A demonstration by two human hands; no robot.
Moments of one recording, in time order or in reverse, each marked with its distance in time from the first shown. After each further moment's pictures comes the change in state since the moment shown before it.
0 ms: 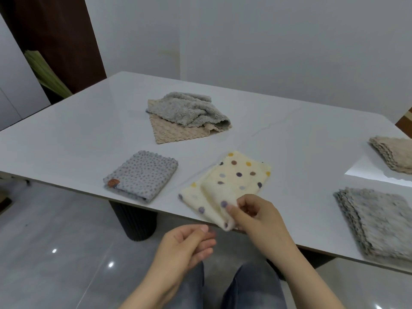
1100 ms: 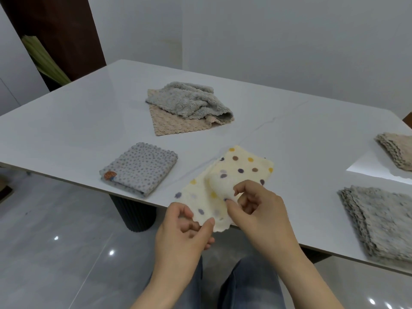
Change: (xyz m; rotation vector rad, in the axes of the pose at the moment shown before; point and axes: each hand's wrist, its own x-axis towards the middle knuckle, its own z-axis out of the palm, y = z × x) left_hand 0.001 -0.004 0.011 0.297 0.250 0.417; right_hand -0.002 -0.008 0.001 -0.161 0.084 -0.166
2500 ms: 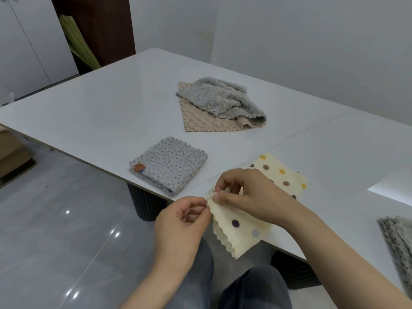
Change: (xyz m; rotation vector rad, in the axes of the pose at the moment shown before) left_hand 0.028 0.010 -0.033 -0.013 0.147 0.067; right_hand 0.082 -0.027 0.035 -0.287 -0.604 -0.319
